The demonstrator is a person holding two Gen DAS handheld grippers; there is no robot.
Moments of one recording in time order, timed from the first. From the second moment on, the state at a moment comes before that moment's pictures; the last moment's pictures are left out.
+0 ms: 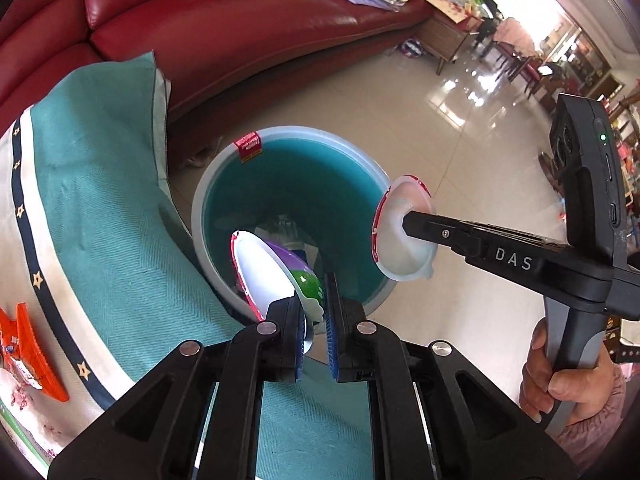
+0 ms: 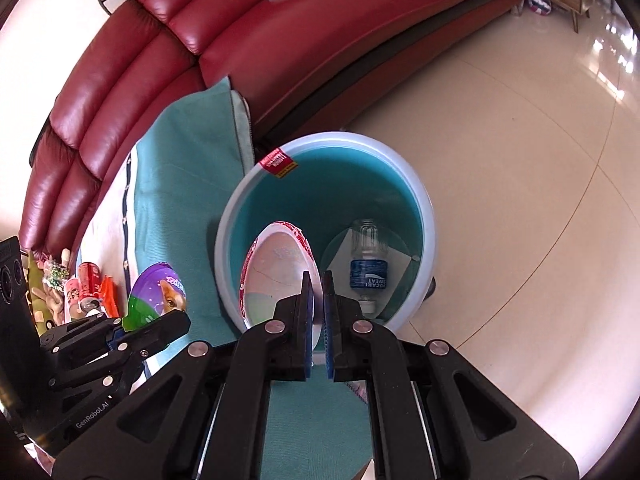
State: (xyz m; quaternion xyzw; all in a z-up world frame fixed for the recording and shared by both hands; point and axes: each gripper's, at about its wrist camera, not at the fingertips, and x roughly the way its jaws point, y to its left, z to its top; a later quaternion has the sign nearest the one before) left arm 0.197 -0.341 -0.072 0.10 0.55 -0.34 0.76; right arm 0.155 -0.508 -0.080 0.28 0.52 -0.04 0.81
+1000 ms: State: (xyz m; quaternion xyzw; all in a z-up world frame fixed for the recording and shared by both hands) left arm 0.193 -0.296 -0.072 0.06 0.57 -0.28 0.77; right arm 0.142 -0.486 -0.059 0.26 0.53 -0.07 0.81
